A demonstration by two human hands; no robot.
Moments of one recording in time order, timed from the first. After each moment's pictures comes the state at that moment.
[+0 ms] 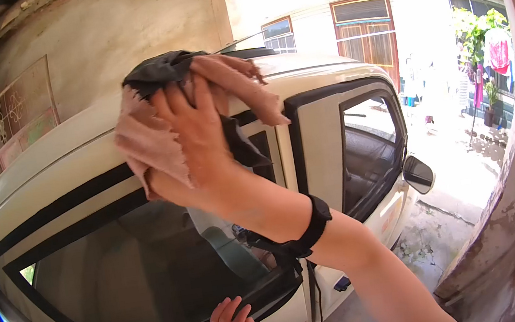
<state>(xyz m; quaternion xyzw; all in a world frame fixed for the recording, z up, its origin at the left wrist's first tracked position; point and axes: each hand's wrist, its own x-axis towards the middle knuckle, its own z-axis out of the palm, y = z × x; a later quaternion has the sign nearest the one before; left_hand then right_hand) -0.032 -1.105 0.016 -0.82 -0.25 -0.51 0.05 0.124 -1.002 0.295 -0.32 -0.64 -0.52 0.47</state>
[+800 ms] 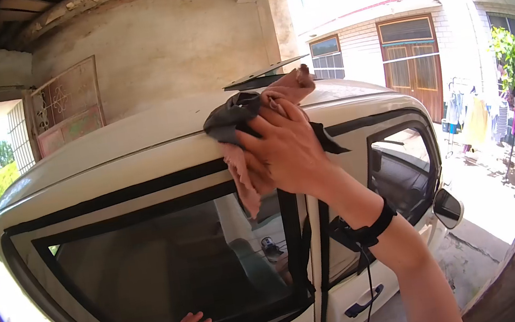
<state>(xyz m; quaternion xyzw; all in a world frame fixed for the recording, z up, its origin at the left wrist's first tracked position) -0.075 -1.132 0.042 -0.72 -0.43 -0.52 0.17 0.219 -1.031 0.307 -0.31 -0.71 -0.50 0.39</state>
